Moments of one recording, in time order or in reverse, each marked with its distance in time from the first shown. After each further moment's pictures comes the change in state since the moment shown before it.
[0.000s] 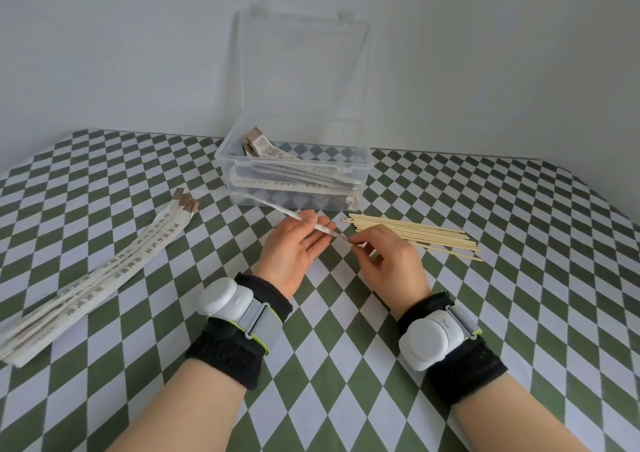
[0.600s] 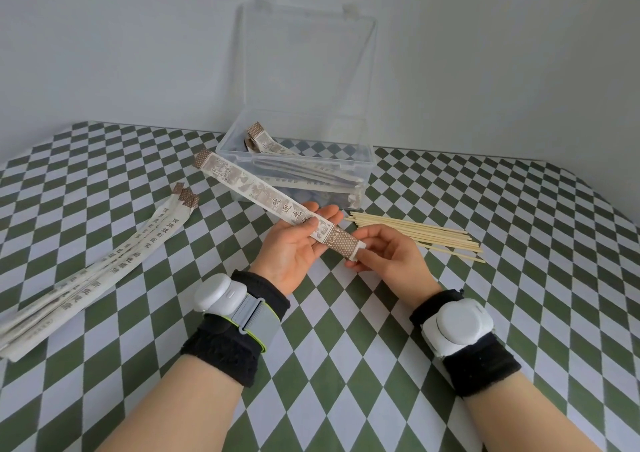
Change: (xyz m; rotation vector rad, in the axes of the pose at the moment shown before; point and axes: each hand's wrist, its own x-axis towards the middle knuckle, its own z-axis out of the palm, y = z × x) left_hand -0.005 0.007 0.006 -0.104 -0.129 -0.028; right_hand 0.009 -0.012 -0.014 0.811 -0.259 0.557
